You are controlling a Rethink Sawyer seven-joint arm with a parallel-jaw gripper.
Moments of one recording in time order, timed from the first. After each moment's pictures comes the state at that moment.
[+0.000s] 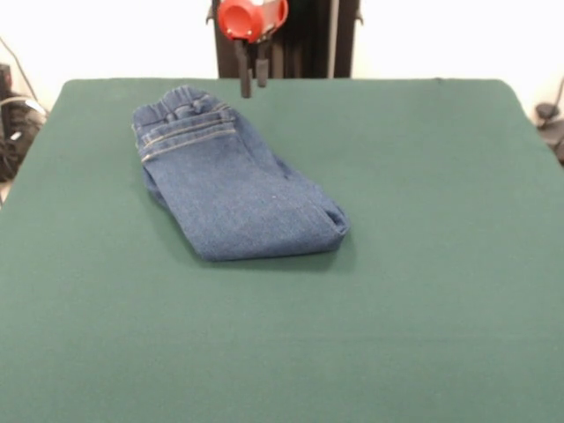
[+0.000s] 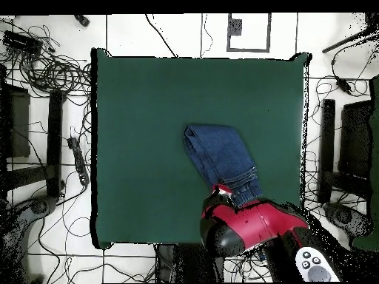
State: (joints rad) arm -0.62 -0.85 0.39 2.11 -0.91 0.23 1.05
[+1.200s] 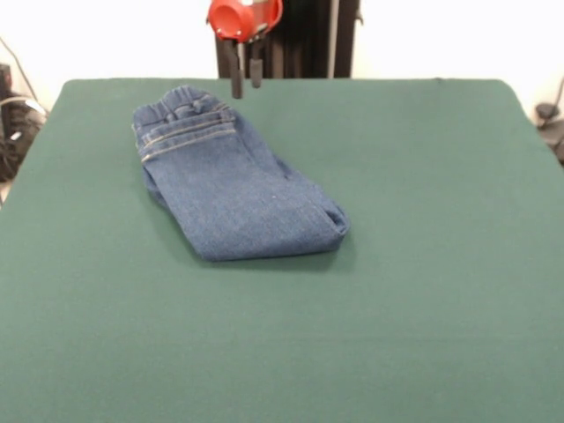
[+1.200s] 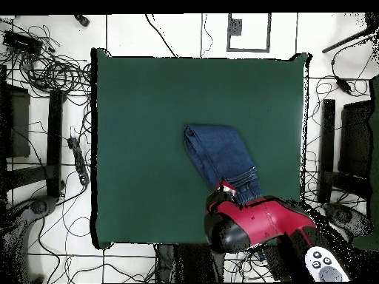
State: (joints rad) arm -0.67 -0.85 0.43 2.10 -0.88 0.26 1.05
